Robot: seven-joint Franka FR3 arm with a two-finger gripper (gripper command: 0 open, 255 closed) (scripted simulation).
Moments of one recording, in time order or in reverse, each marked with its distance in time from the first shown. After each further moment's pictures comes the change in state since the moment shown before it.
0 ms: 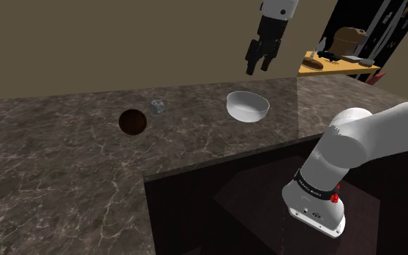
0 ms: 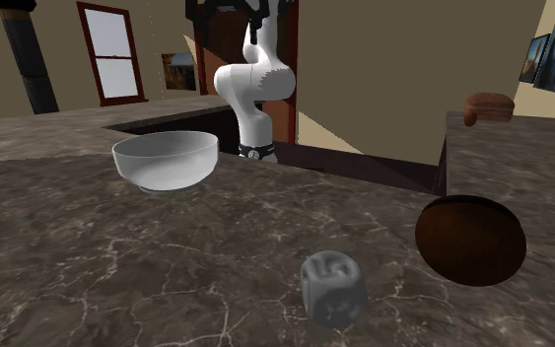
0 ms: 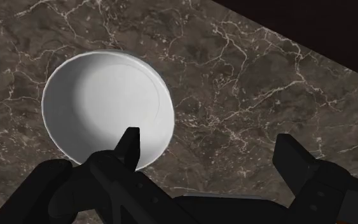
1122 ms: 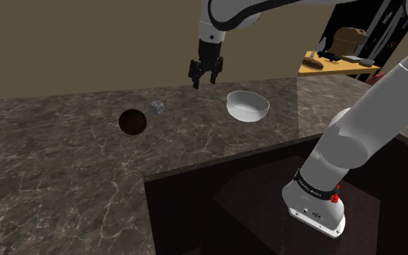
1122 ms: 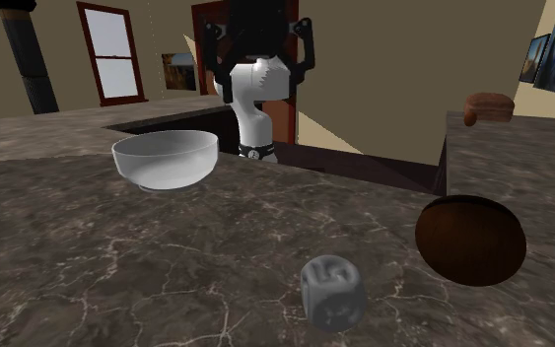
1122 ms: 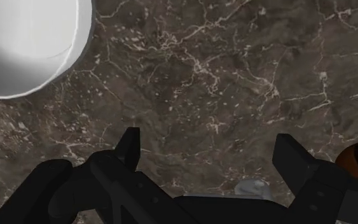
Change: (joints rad) arm 0.030 0.550 0.142 0.218 0.002 0.316 0.140
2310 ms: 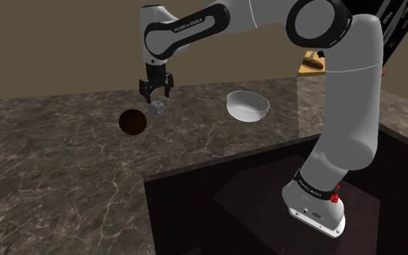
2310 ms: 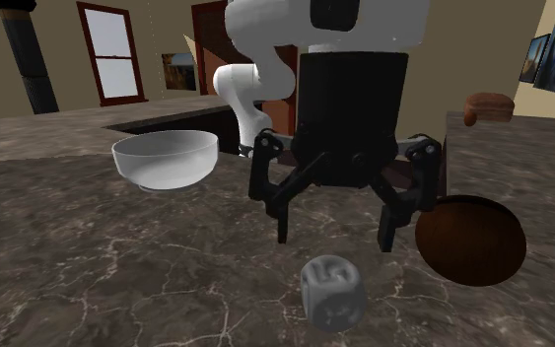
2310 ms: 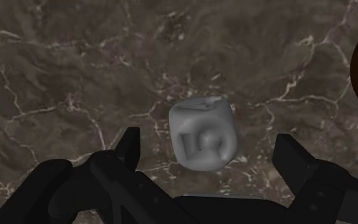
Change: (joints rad) arm 0.094 0.693 0.050 0.609 -0.166 0.042 0.175
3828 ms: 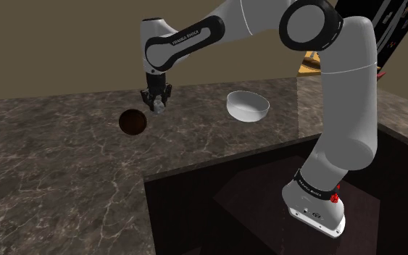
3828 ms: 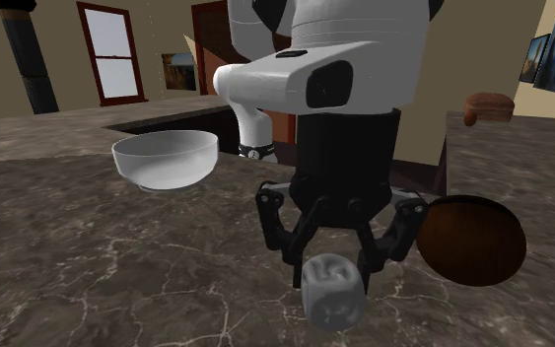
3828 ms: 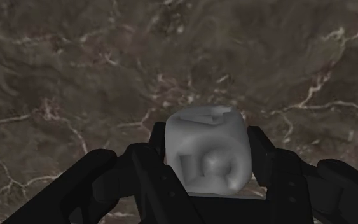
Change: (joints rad) arm 0.003 0.048 -0.007 -0.023 -0.013 0.074 0.007
